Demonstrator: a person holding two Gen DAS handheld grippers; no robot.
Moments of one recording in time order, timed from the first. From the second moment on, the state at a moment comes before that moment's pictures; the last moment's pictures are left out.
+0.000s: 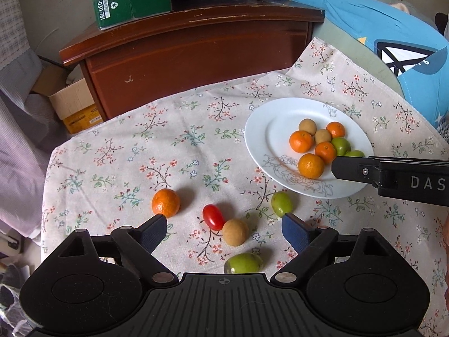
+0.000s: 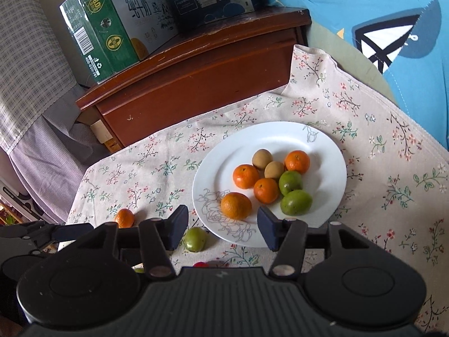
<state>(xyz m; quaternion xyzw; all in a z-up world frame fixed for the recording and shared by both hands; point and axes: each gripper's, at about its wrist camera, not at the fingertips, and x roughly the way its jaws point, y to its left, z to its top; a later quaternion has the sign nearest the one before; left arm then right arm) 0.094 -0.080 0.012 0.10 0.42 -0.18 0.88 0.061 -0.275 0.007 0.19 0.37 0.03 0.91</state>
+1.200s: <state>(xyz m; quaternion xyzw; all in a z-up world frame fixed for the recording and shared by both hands) 0.069 -0.025 -0.024 0.06 0.45 -0.15 0.88 0.051 -0.227 -0.038 0.13 0.43 0.08 0.89</state>
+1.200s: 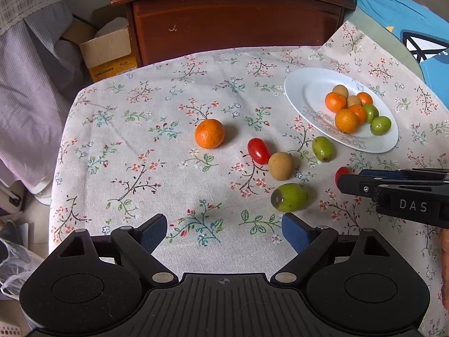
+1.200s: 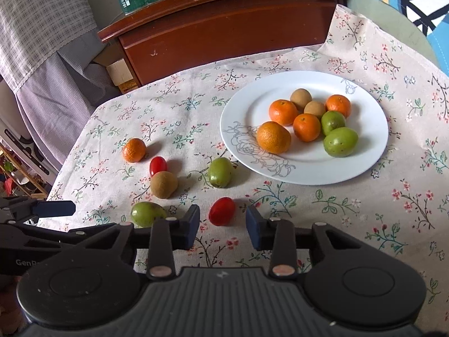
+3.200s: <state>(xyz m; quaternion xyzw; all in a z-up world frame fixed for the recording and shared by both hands) 0.076 -0.063 -0.026 0.02 0.41 -0.21 0.89 0.055 -0.243 -0.038 0.18 0.42 0.05 0.89</state>
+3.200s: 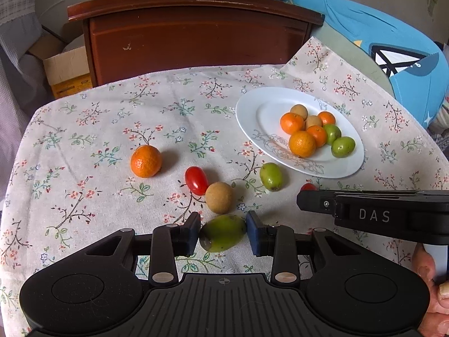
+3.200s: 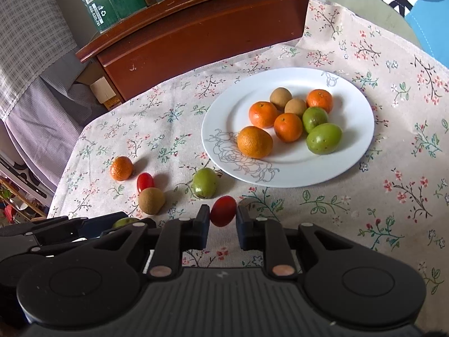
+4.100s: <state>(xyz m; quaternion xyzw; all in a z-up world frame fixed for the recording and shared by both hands) 0.145 -0.109 0.012 -0.01 0.38 -0.26 0.89 0.123 -0.325 0.008 0.20 0.35 0.00 0.92</state>
